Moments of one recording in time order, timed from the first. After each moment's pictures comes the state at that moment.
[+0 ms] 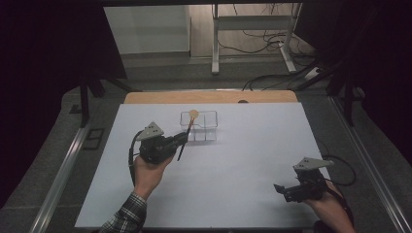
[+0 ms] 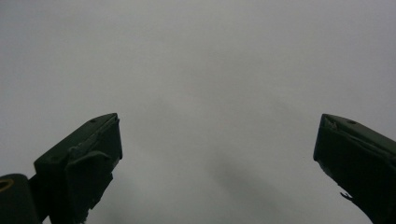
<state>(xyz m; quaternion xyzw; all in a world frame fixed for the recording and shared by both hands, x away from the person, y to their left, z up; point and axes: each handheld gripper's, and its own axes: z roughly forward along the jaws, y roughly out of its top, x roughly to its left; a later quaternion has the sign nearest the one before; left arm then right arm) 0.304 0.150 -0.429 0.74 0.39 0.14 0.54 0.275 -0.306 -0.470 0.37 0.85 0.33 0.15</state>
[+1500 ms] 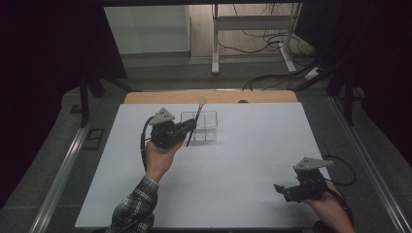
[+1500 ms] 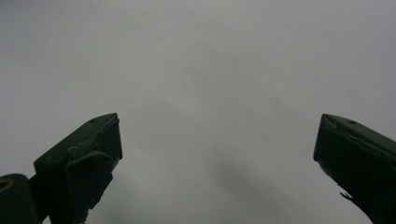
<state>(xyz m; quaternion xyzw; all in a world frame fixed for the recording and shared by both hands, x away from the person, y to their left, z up) 0.347 0.130 -0.420 0.73 0.38 0.15 0.54 0.276 -0.306 -0.470 0.38 0.85 0.33 0.15</state>
